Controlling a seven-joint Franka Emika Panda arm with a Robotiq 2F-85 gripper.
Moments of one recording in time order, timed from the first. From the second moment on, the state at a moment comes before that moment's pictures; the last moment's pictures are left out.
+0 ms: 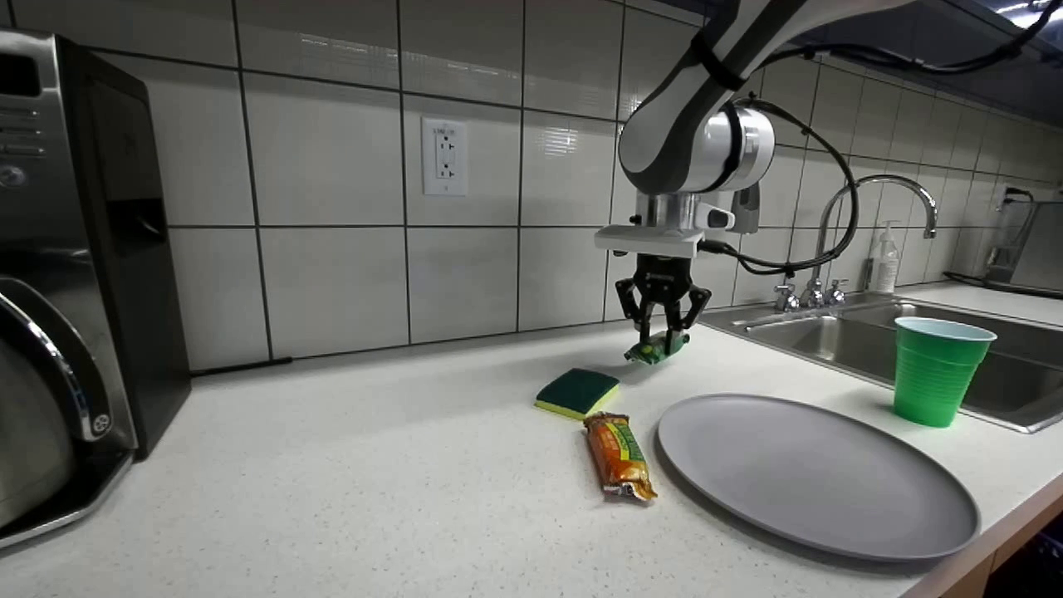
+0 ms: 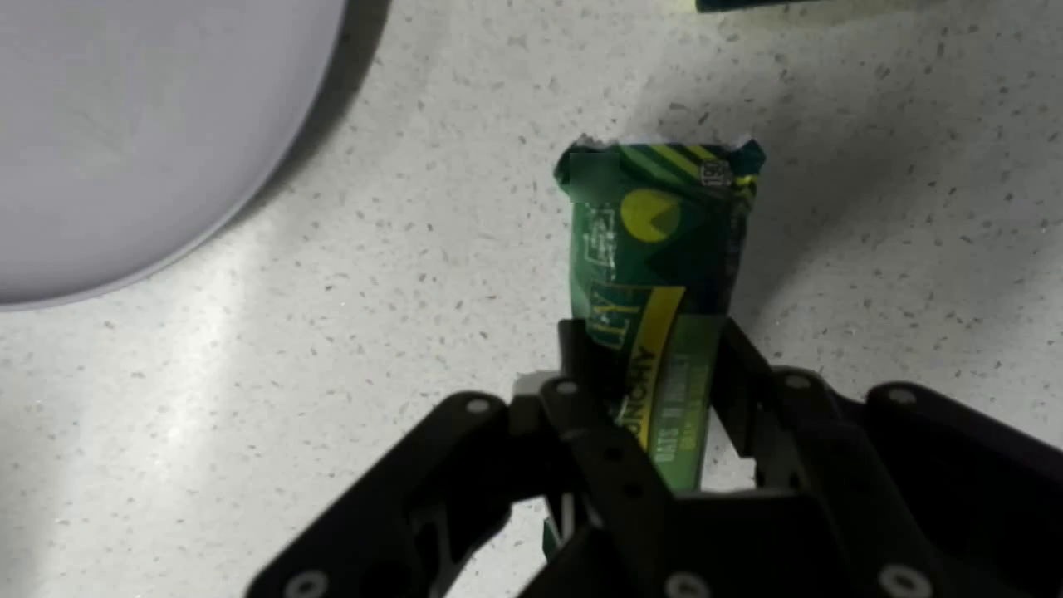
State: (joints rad) arm 0.09 0.54 -0.12 -1.78 0.04 2.33 1.00
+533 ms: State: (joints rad) arm 0.11 0.37 -0.11 -1.98 0.02 2.33 0.96
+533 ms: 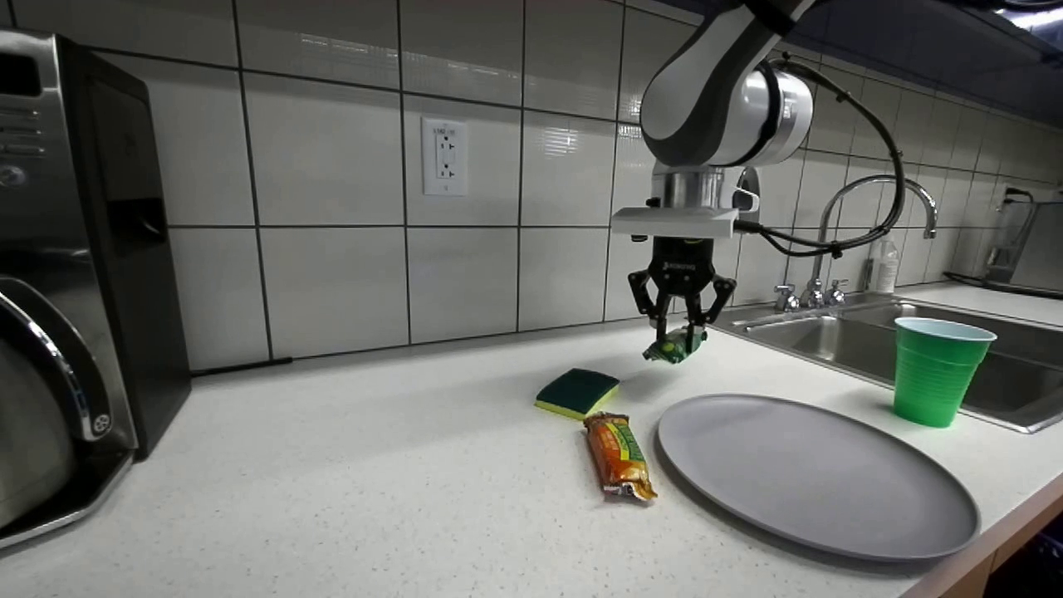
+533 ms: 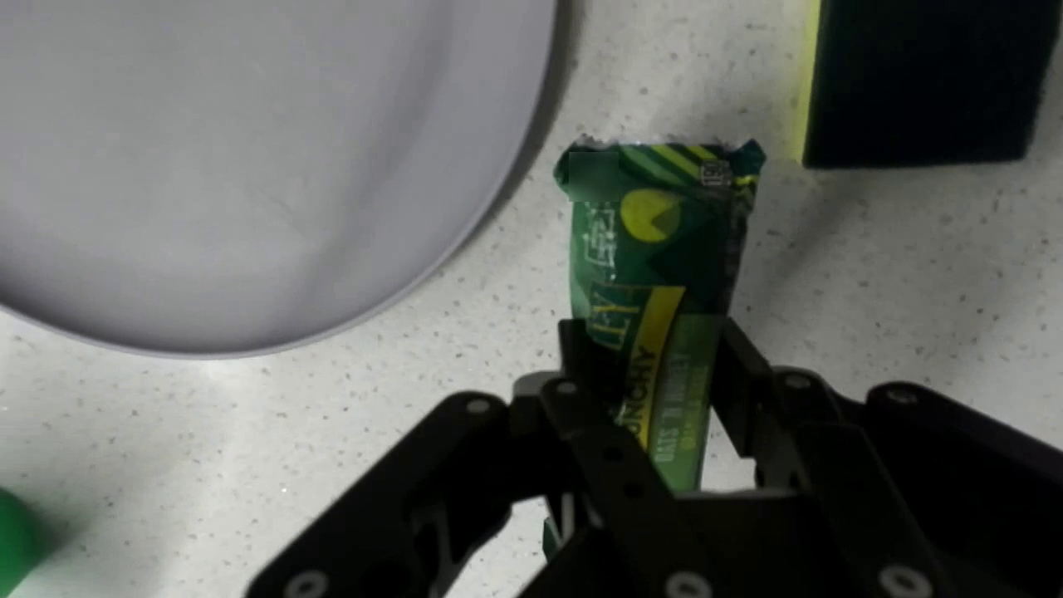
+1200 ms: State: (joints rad) arm 0.12 0.24 -0.08 -2.19 0.02 2.32 0.94
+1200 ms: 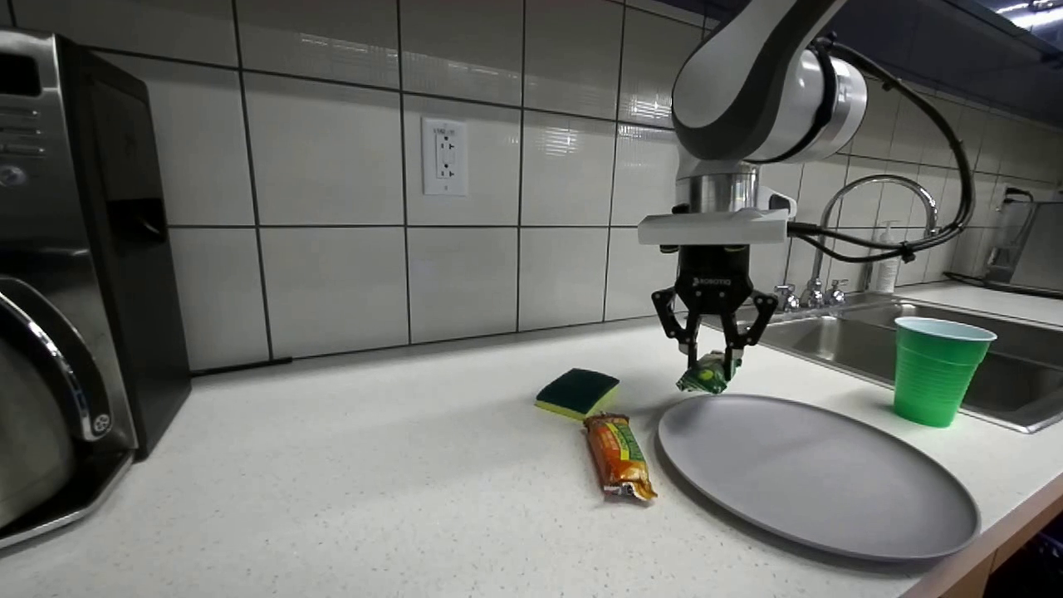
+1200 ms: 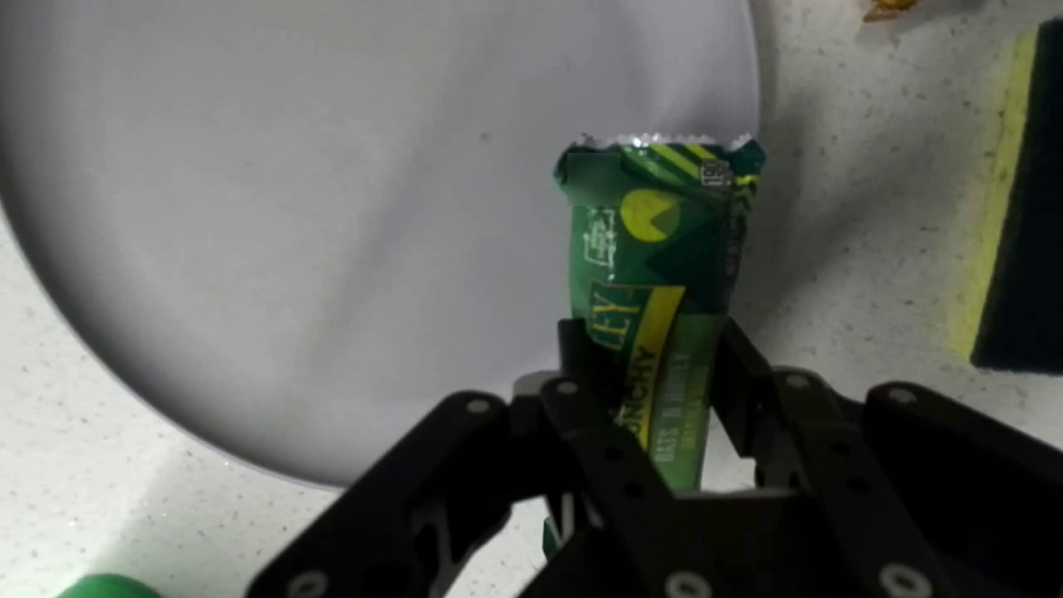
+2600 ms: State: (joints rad) arm 0.12 0.20 -0.06 -2.32 0.02 2.39 0.95
